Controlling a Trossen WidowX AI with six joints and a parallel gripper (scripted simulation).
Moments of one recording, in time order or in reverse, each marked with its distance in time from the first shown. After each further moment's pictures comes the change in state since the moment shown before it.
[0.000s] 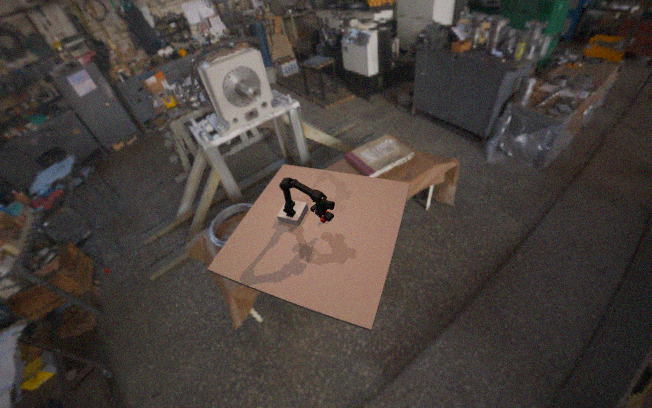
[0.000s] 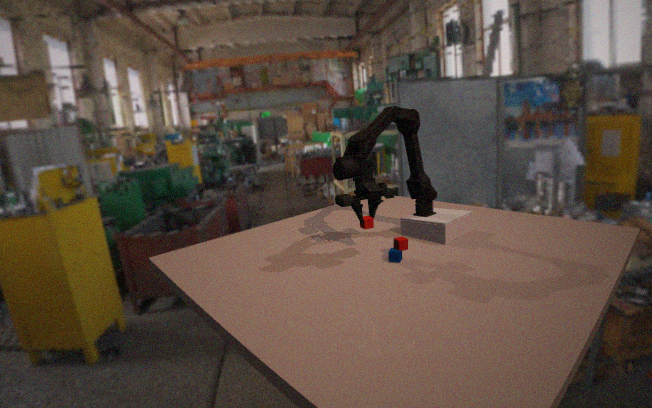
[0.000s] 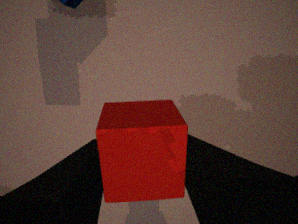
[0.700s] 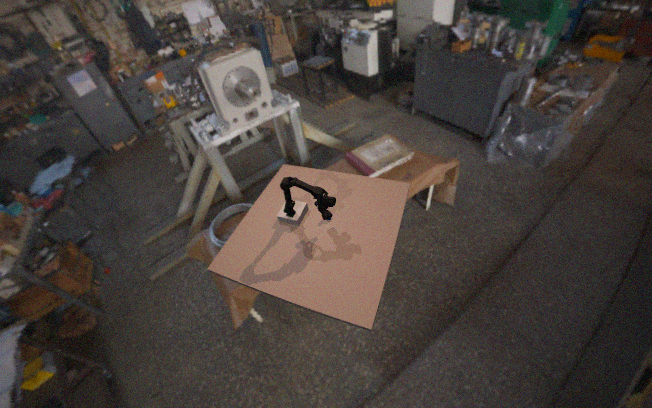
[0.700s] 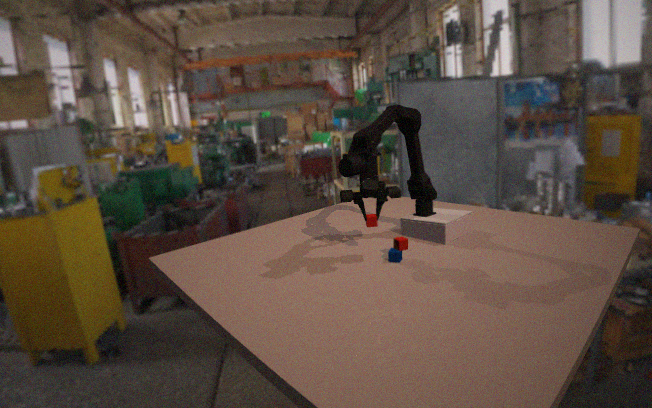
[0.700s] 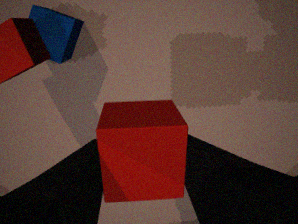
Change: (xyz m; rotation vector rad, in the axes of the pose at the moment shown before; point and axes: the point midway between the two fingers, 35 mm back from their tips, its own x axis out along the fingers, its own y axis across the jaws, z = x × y) arm -0.011 0.006 0.023 0.394 -0.003 -0.003
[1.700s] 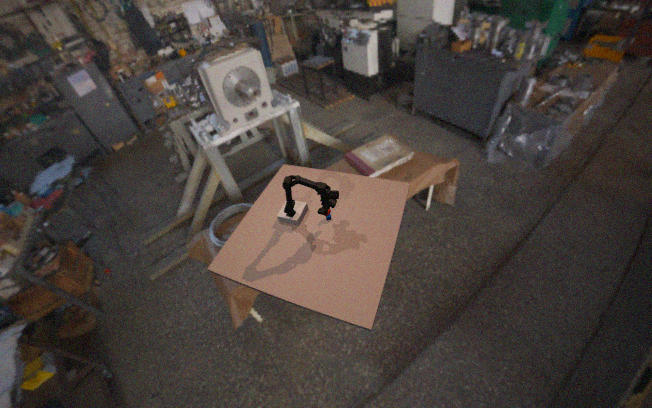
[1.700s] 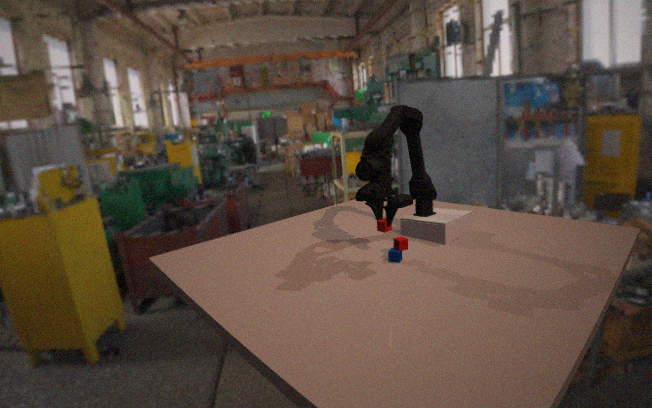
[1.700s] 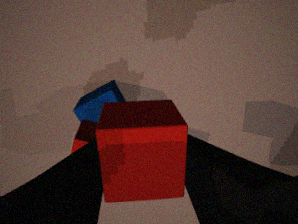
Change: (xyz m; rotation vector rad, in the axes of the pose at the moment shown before) arm 0.006 0.035 0.042 0.868 0.000 0.001
